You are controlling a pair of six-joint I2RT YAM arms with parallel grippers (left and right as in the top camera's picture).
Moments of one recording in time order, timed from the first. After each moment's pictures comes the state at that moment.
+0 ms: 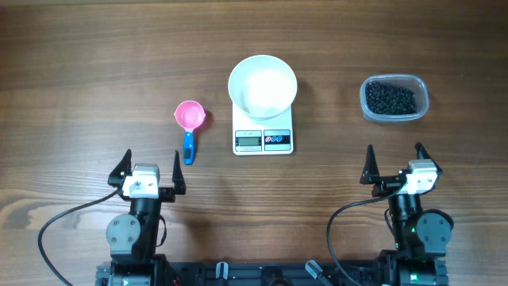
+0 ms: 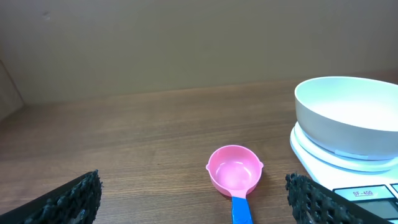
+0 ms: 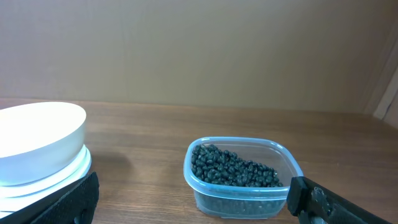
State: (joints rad) left arm 0.00 0.01 0.01 -0.07 0.01 0.09; right arm -0.07 0.02 0.01 0.00 -0.10 -0.04
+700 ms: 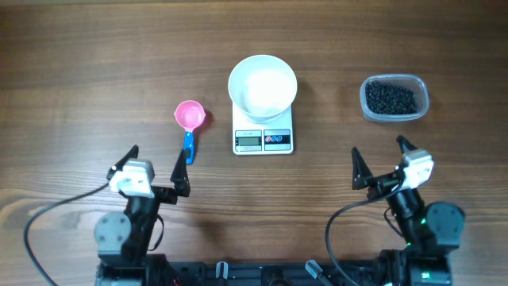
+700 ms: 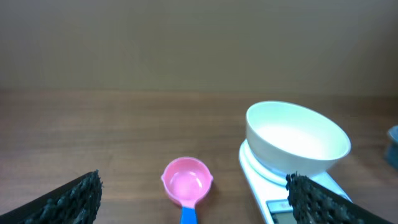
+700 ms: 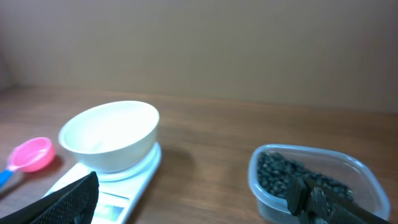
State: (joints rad) left arm 0.00 0.12 0.21 -0.20 0.15 -0.08; right arm -0.07 0.20 0.20 -0.09 -0.35 0.02
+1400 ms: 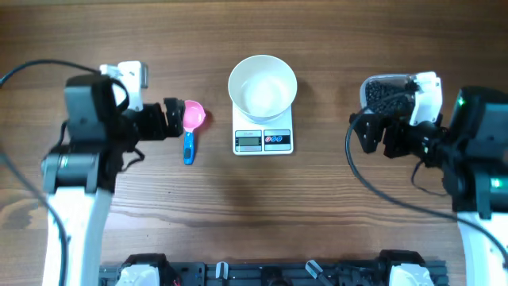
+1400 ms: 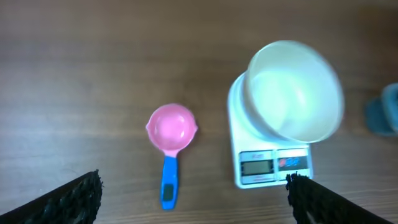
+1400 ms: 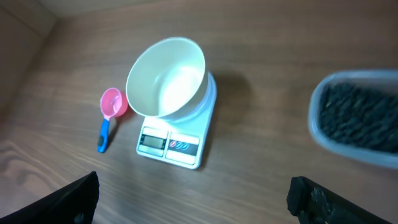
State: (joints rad) left arm 0.01 1.16 1.17 -0.85 0.22 -0.09; right arm -0.07 1.04 1.15 -0.92 -0.52 0.03
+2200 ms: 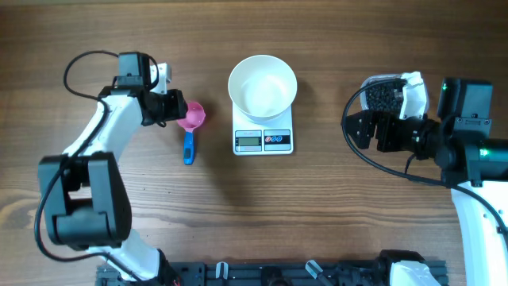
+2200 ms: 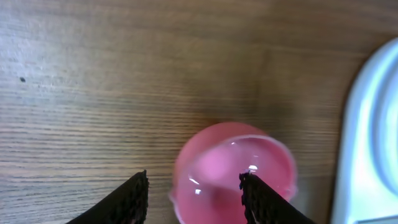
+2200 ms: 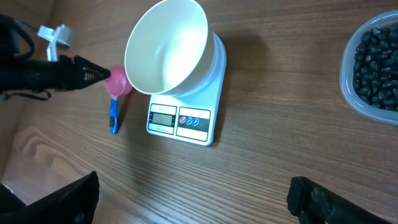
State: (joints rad) left arm 0.04 1.83 1.17 -0.55 0.23 -0.10; right arm -0.07 1.14 1.15 -0.98 -0.58 0.05
